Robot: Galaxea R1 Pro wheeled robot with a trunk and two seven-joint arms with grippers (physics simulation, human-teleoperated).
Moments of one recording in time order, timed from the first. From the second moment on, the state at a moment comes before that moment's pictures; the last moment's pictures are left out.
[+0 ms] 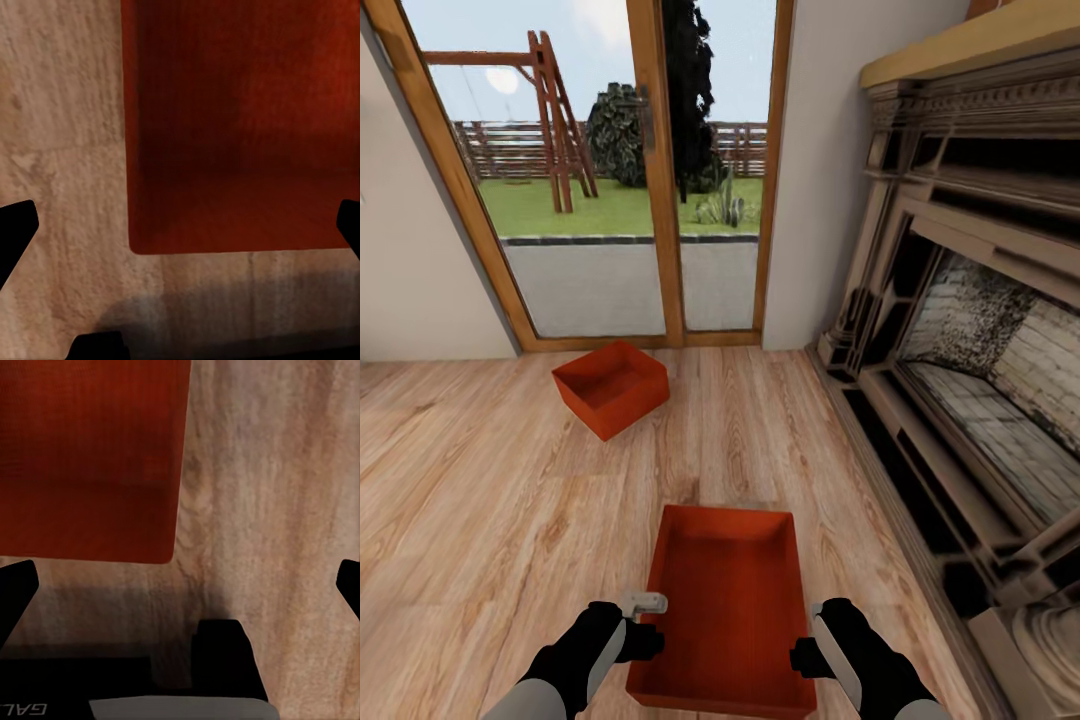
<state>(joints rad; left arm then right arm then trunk) -0.55 -0.10 -0.02 -0.47 0.00 0.58 0.00 -0.47 0.06 0.19 -0.67 -0.26 0.84 -0.27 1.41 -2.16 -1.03</state>
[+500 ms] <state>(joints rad) -0.55 -0.10 -0.02 -0.47 0.00 0.58 0.00 -0.47 0.06 0.19 -0.67 -0.26 0.84 -0.27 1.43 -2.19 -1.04</state>
